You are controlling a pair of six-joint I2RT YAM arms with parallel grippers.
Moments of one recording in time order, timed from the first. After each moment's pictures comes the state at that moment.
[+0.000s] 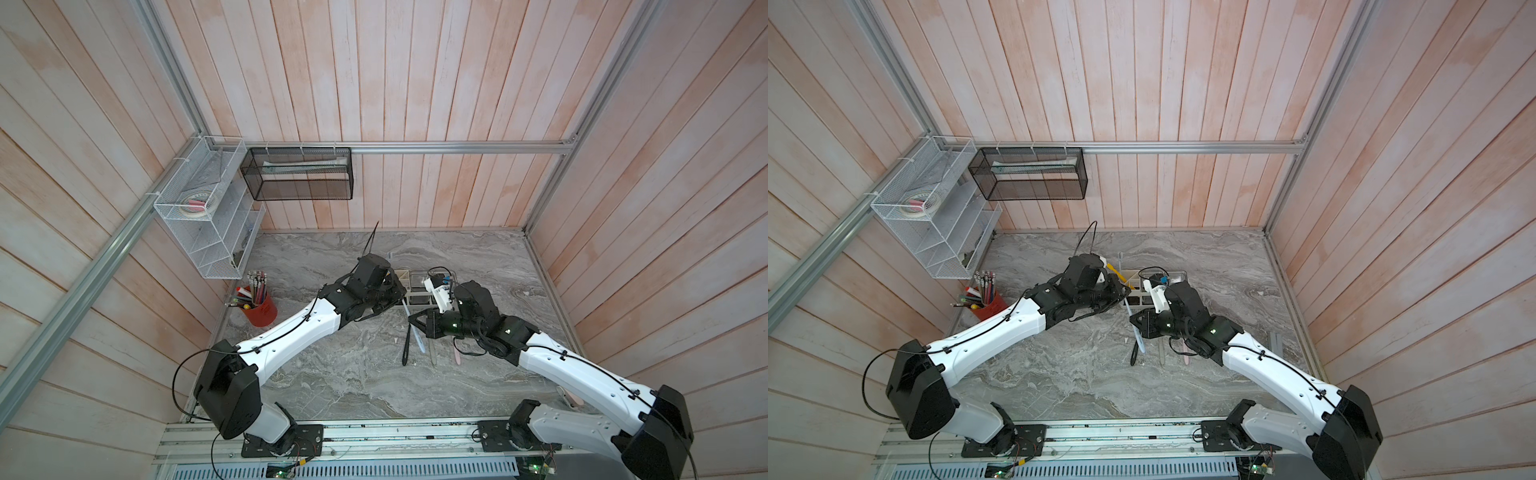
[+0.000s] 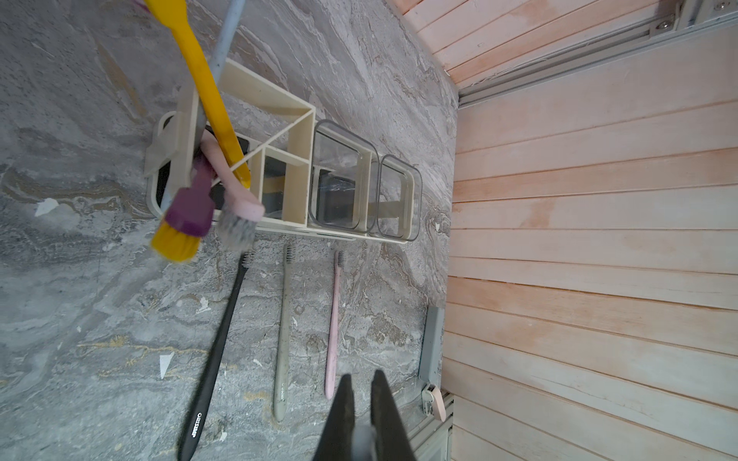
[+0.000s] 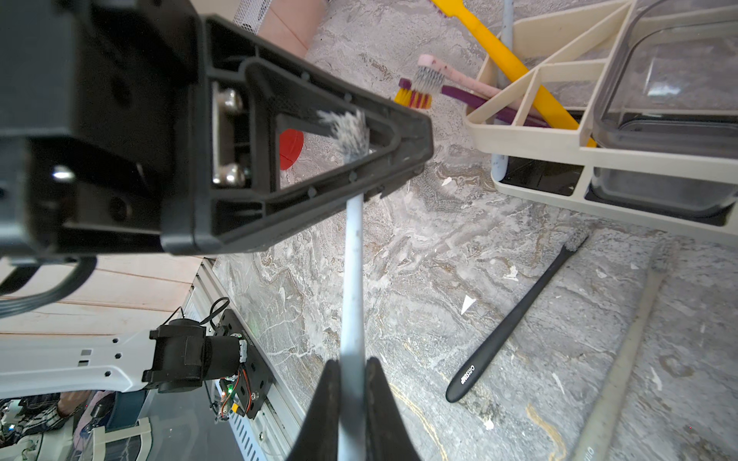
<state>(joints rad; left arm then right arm) -0.73 1.51 1.22 -0.36 0.15 -1.09 0.77 1.12 0.85 -0.29 -0.31 0.62</state>
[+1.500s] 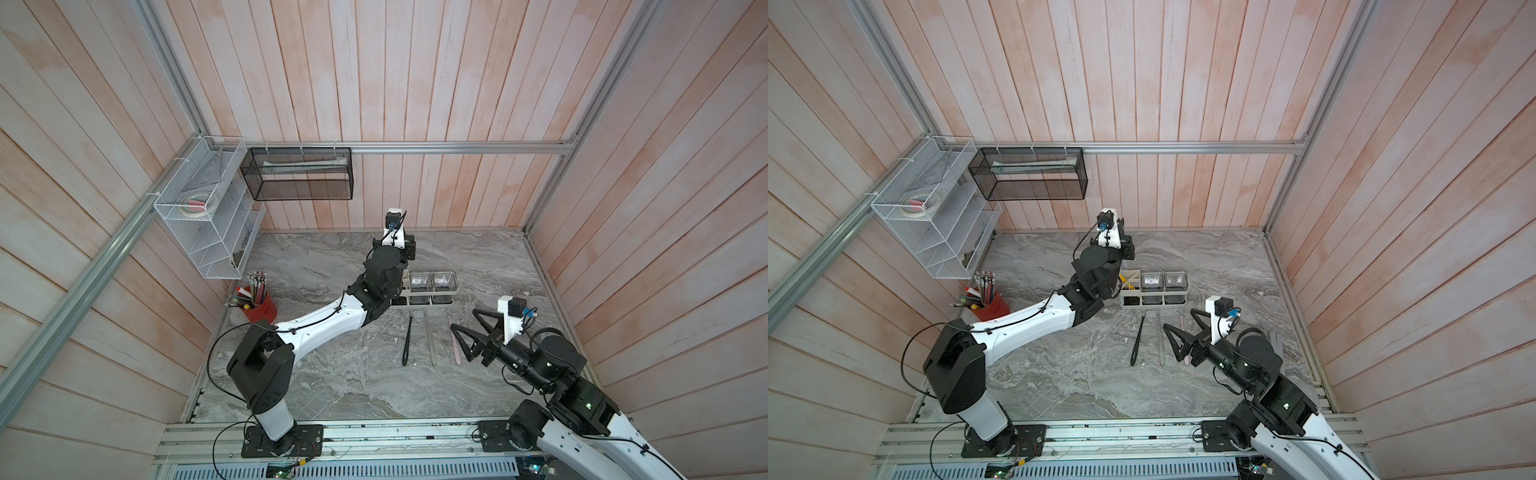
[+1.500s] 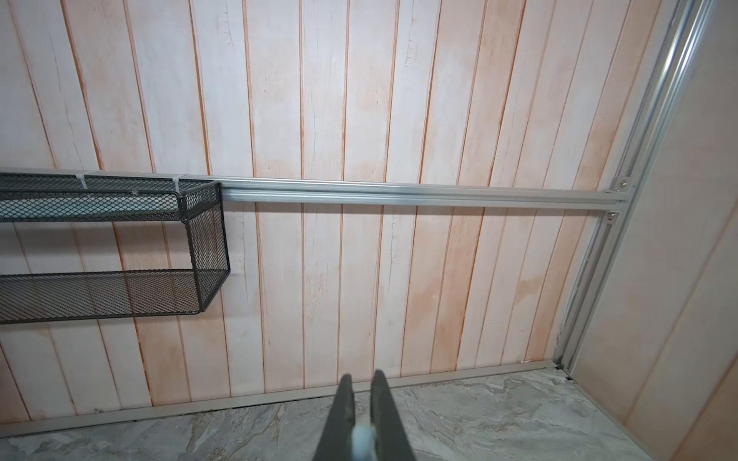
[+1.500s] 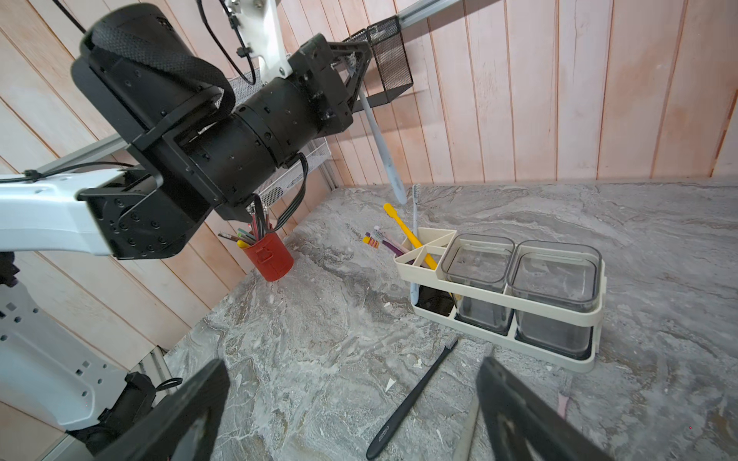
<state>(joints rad) -0.80 1.73 1.30 0.60 -0.61 0.07 0.74 0.37 0.56 -0.28 -0.04 0.41</state>
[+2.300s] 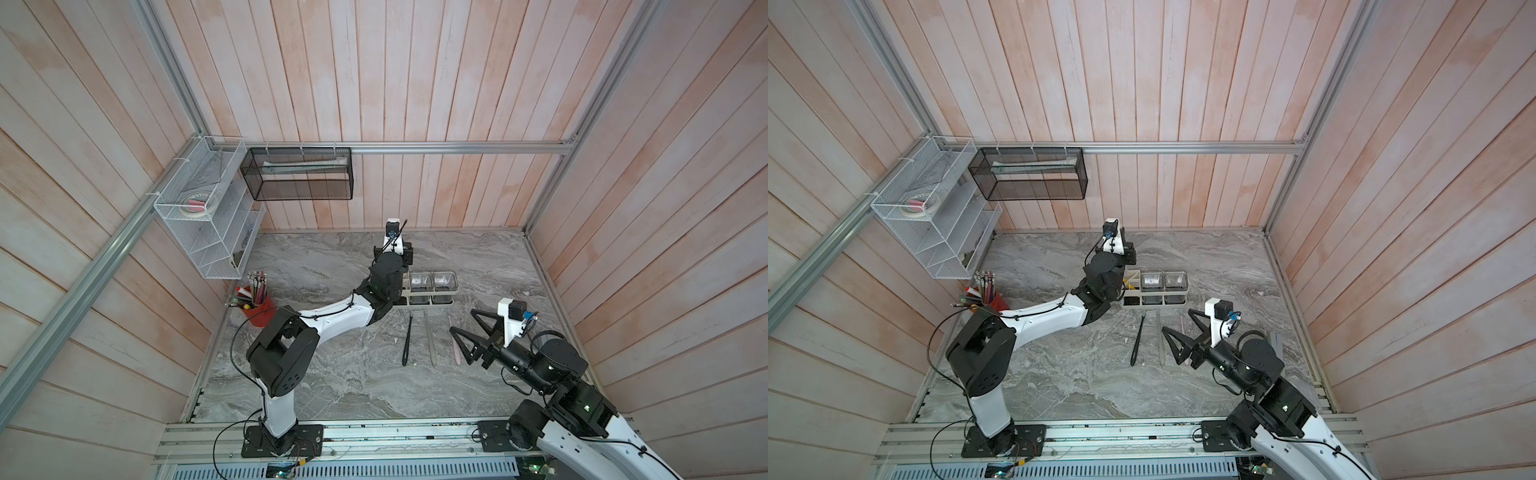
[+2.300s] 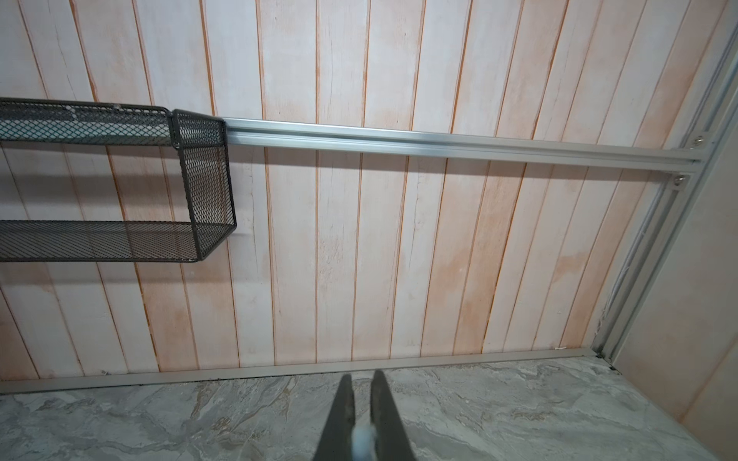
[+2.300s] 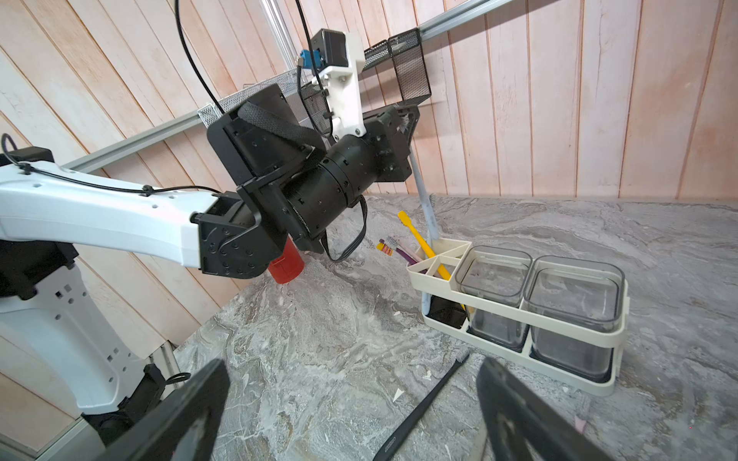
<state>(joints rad) -0.76 1.85 1.25 0.71 -0.64 0.01 0.74 0.35 0.53 -0.22 -0.08 0.39</state>
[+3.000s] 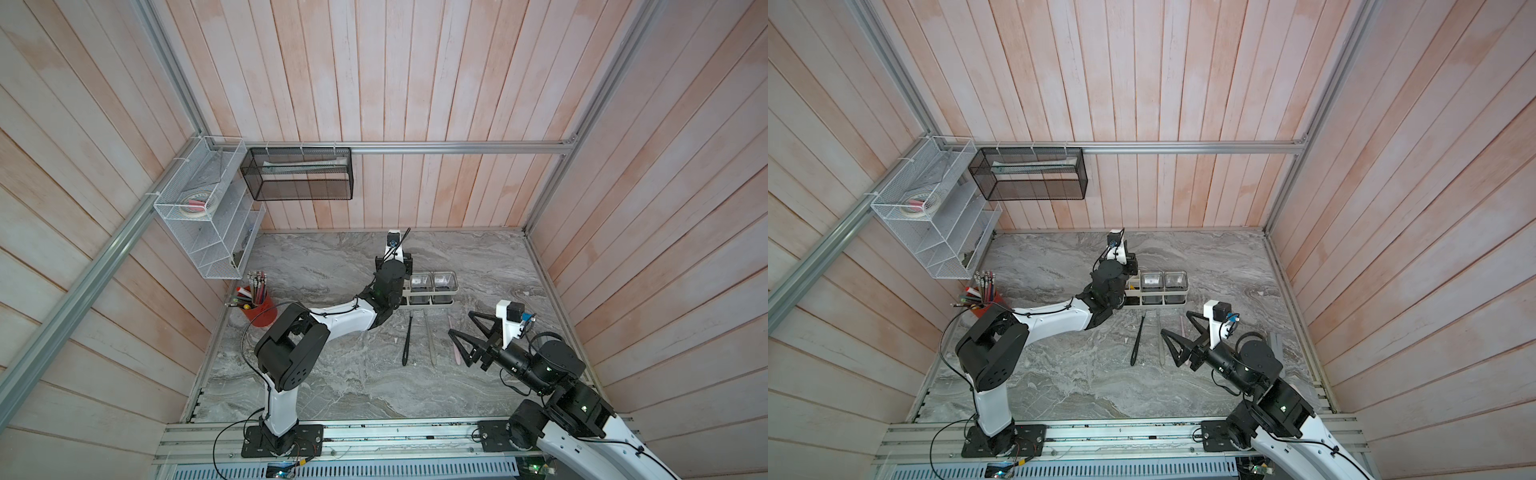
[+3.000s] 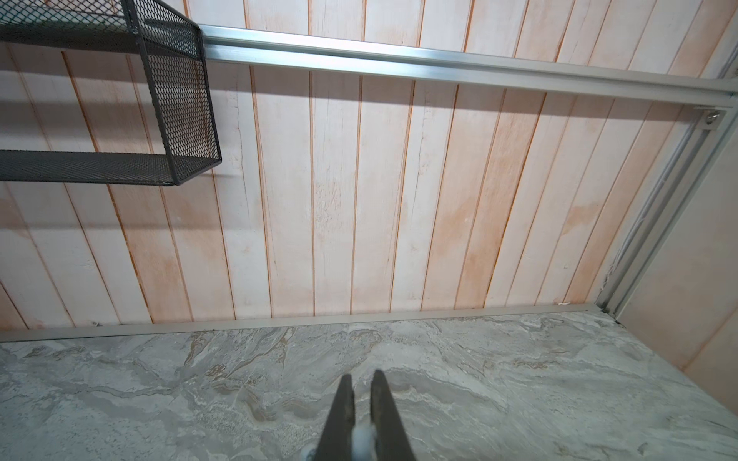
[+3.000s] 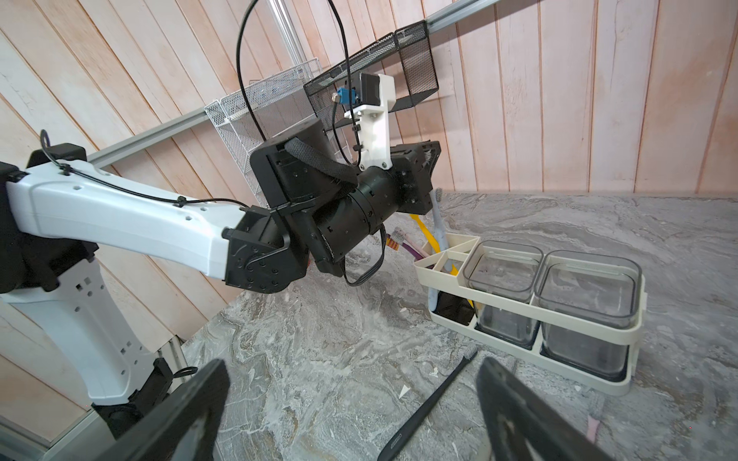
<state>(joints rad) -0.76 1.90 1.21 0.70 -0.64 -0.06 0.74 0.34 0.50 -0.21 -0.10 0.40</state>
